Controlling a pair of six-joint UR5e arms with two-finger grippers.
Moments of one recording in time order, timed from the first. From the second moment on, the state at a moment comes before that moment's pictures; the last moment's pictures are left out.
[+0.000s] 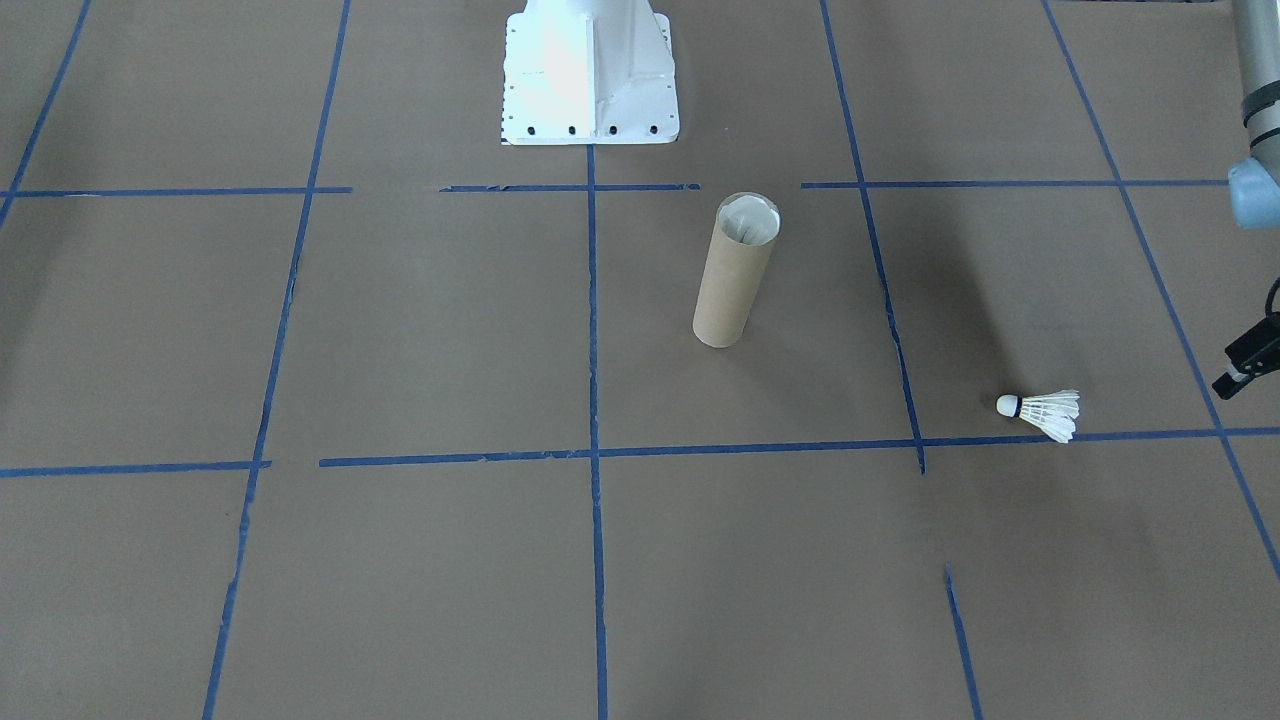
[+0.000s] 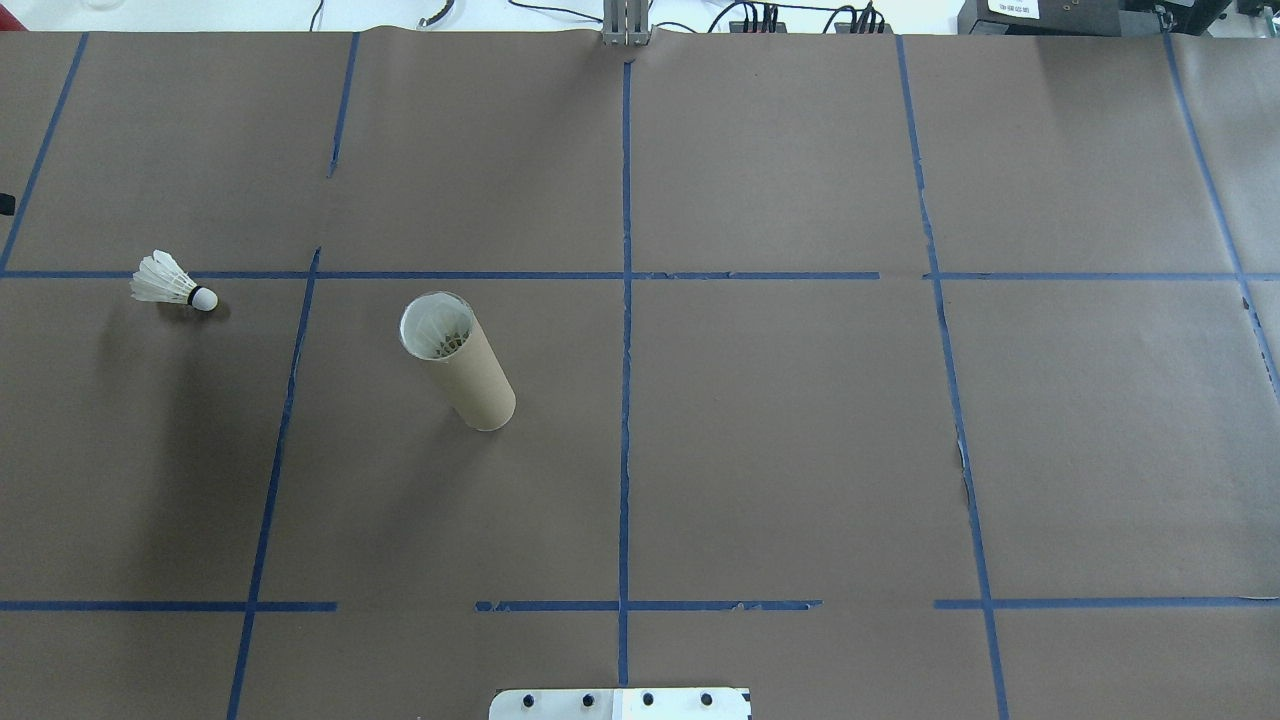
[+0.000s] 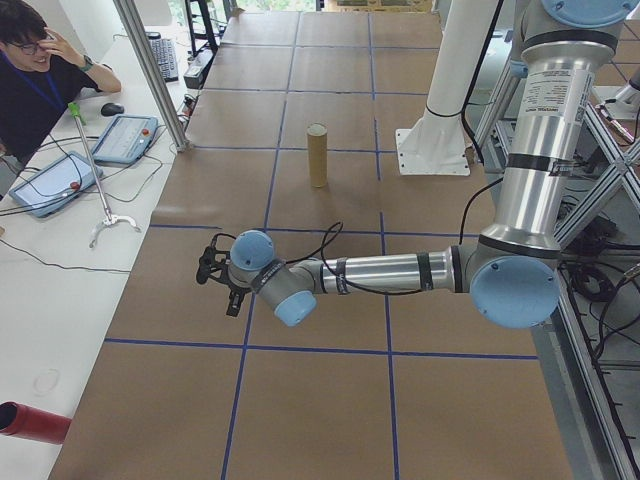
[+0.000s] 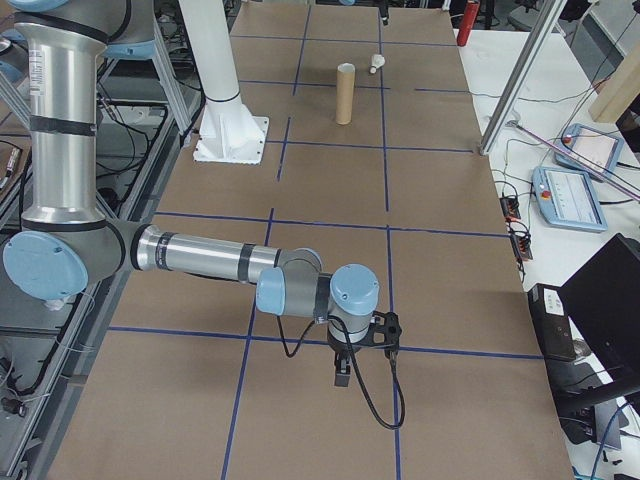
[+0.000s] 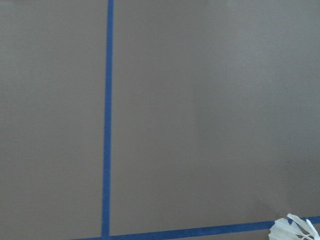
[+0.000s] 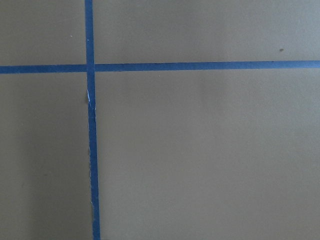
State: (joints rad) left arm -1.32 -1.71 -1.28 -2.54 -2.36 -0.60; right arm 1.61 -1.65 1.56 -1.53 2.27 -0.02
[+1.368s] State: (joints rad) left arm -1.18 -1.83 -1.09 -2.69 -2.52 -0.44; right arm 1.61 -1.65 1.56 -1.53 2.27 -0.02
